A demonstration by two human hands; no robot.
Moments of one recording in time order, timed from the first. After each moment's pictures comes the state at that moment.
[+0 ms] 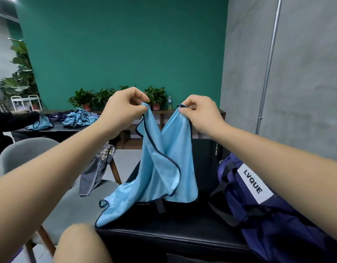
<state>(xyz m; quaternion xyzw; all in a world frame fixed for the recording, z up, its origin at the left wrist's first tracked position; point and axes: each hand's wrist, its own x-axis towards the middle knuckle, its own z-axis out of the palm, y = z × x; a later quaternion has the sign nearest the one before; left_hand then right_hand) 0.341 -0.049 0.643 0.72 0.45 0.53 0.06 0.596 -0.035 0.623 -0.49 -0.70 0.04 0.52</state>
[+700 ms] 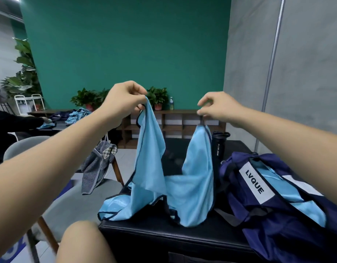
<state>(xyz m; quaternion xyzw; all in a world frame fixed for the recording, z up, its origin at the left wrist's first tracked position) 0.336 -0.042 0.664 0.67 0.46 0.55 0.17 0.647 -0.032 0.655 -0.57 -0.72 0.07 0.39</state>
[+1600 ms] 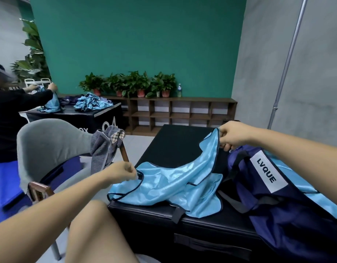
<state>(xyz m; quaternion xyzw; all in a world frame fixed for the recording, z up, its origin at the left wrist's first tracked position) 0.243 -0.010 0.405 0.69 0.63 0.20 0.29 0.674 -0.011 0.550 -0.64 -0.74 0.15 0.15</state>
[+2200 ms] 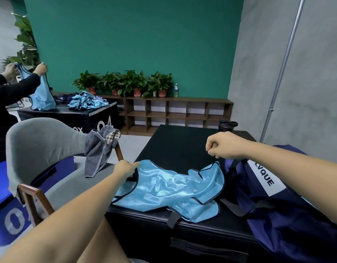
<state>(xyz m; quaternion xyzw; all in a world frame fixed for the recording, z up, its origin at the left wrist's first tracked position) 0.269 0.091 0.345 0.49 0.74 0.34 0.31 0.659 -0.020 0.526 -0.60 -0.78 0.09 0.12</state>
